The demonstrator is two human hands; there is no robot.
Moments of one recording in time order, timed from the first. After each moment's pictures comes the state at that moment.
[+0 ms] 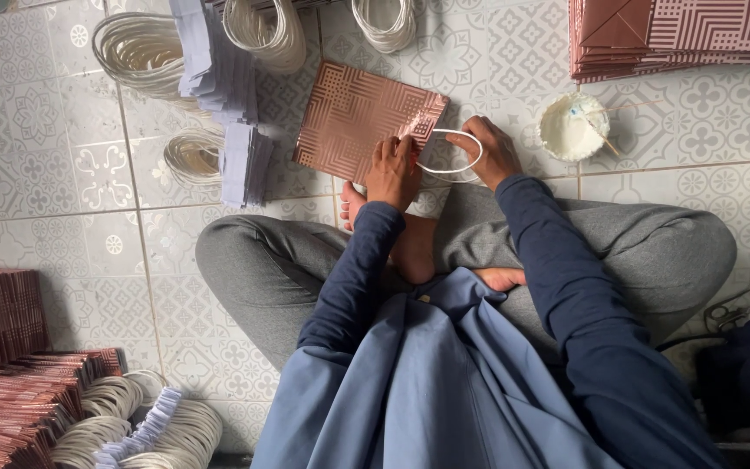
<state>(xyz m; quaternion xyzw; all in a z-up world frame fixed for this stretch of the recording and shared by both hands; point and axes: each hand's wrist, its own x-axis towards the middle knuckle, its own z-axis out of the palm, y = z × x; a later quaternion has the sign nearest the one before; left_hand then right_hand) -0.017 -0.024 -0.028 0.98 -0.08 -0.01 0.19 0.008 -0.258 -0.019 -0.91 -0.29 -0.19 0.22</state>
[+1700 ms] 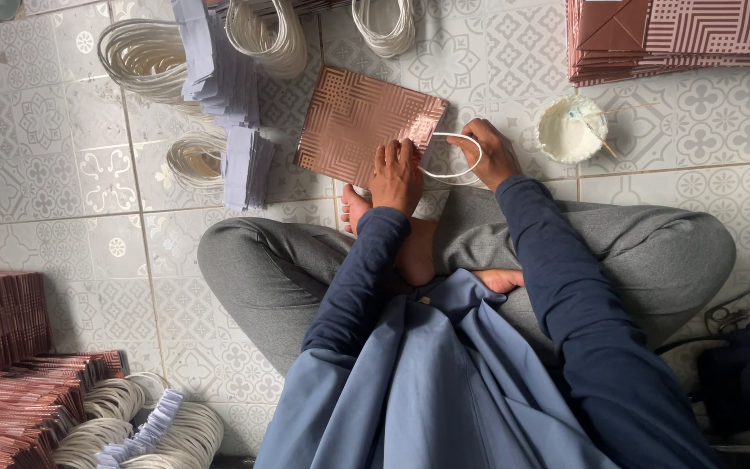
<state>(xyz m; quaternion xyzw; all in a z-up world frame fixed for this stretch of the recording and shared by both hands) -0.022 -0.035 -0.051 0.99 -0.03 -0.02 0.14 0.010 -0.264 -0.032 -0.90 -0.27 -0.18 0.28</state>
